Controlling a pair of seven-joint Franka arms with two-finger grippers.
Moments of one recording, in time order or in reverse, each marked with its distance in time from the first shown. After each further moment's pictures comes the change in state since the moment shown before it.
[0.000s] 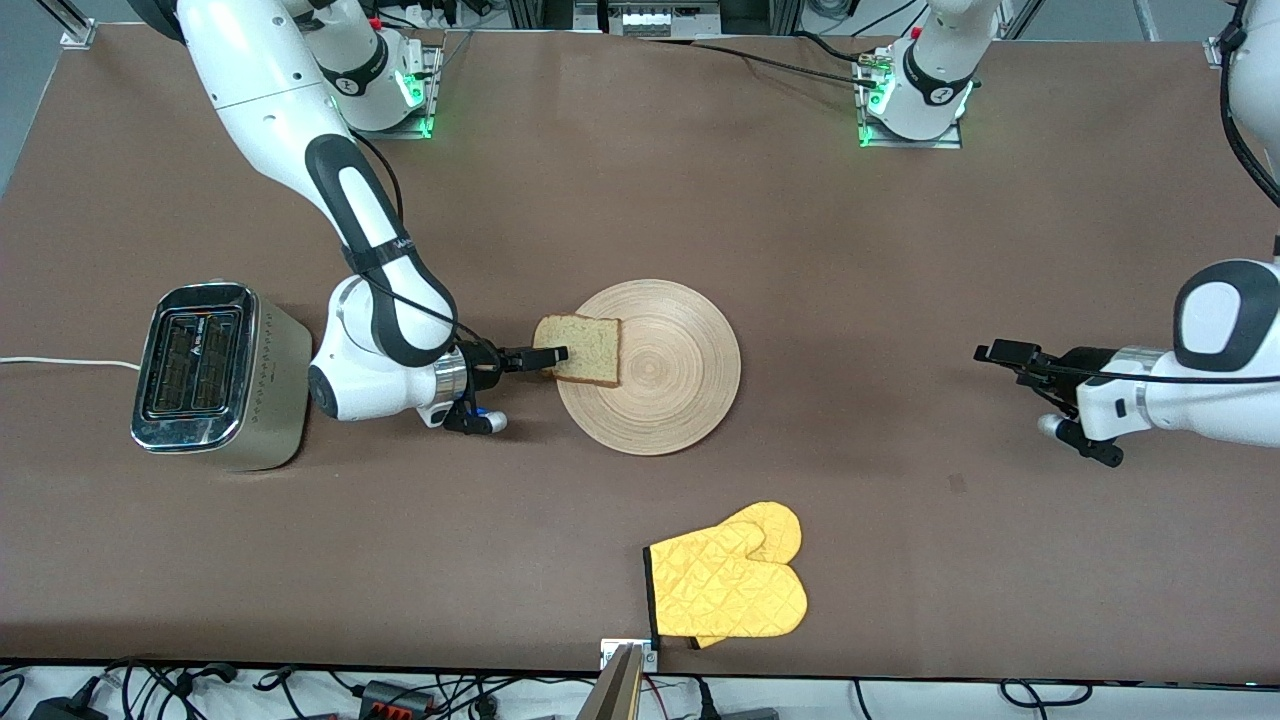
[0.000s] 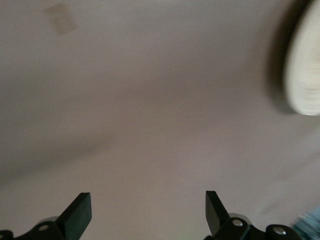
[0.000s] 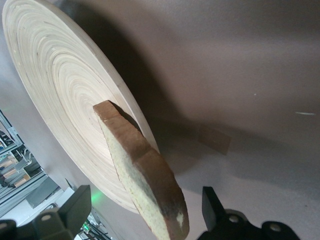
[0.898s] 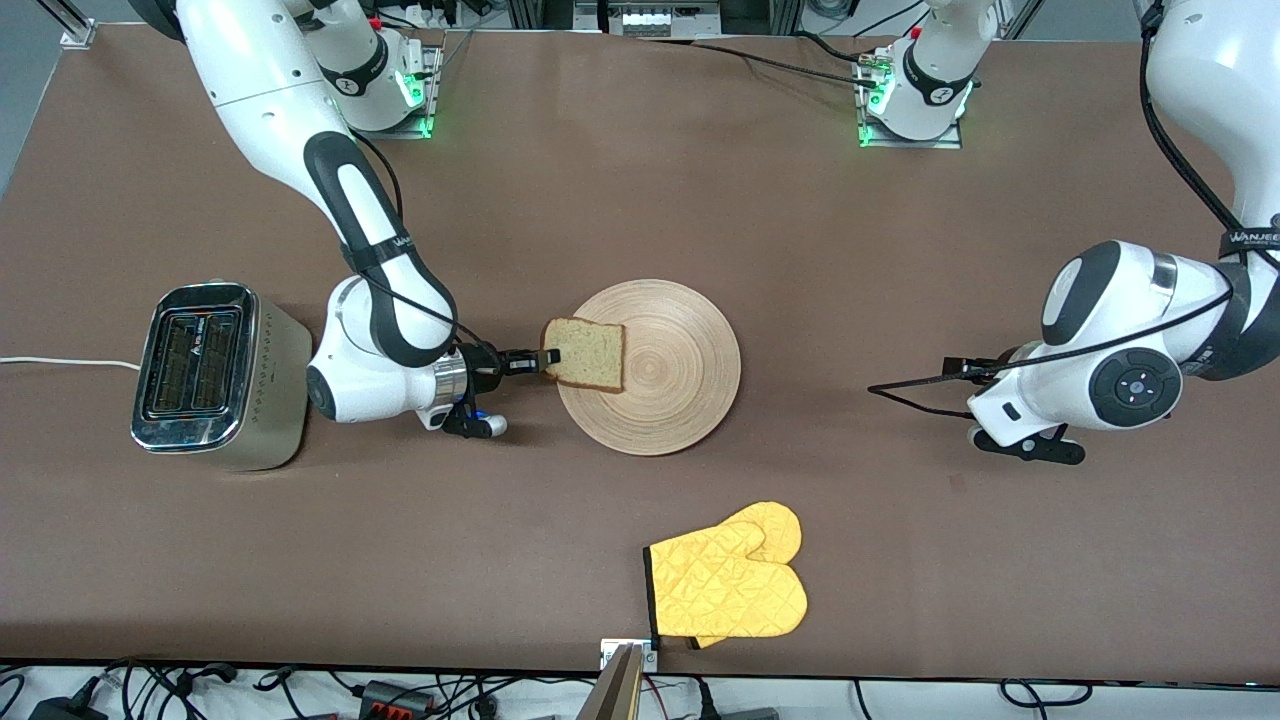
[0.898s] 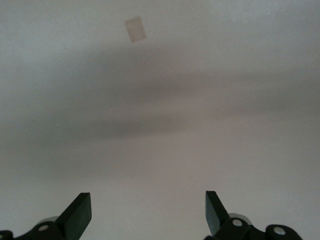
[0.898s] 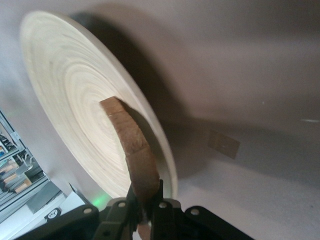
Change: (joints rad) left arm -0.180 -0.042 -0.010 0.006 0.310 -0.003 -0.409; right arm 0.003 -0.015 -0.006 0.044 -0.026 0.001 0.055
